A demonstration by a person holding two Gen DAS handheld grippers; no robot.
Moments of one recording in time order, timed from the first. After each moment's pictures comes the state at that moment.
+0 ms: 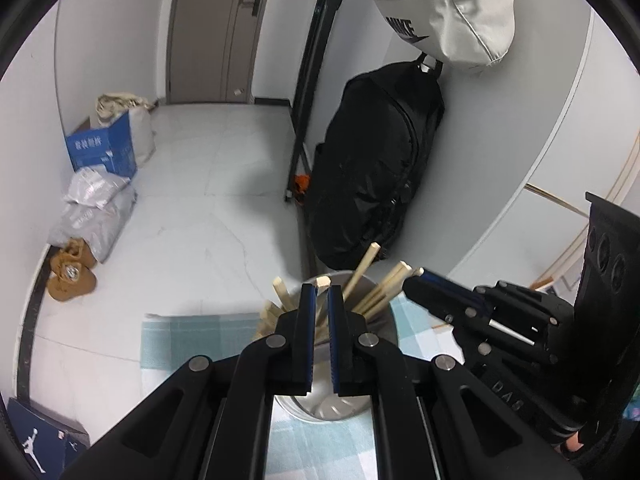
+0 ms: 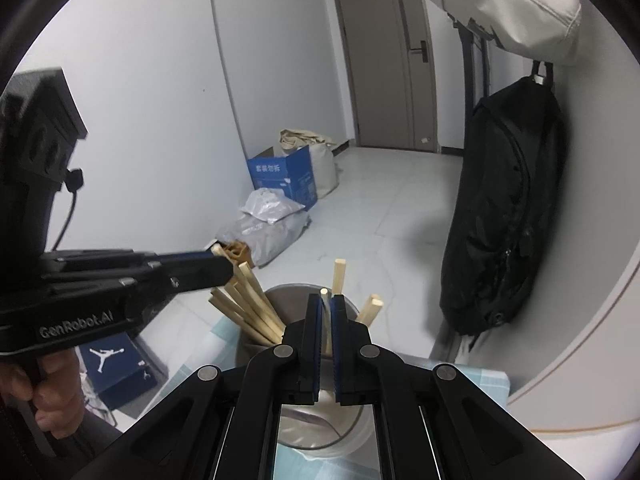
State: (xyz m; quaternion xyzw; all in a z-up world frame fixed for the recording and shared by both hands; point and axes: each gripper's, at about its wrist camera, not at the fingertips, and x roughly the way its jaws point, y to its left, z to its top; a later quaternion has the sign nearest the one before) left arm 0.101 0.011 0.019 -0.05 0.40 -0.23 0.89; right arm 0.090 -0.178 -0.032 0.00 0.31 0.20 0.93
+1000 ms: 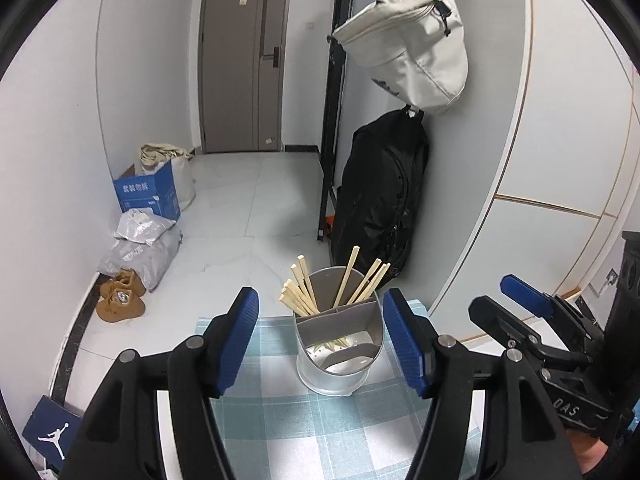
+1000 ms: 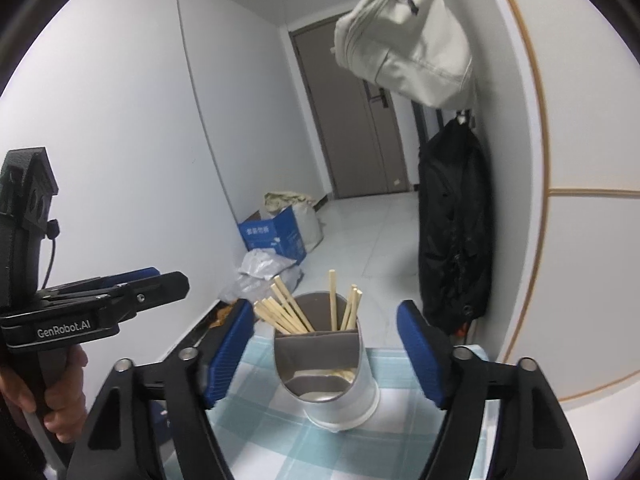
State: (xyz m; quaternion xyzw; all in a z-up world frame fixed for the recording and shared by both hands) left arm 0.001 0.018 0.070 -0.01 0.31 -0.16 0.94; right arm -0.026 -0.220 0.011 0.08 0.21 0.15 0.96
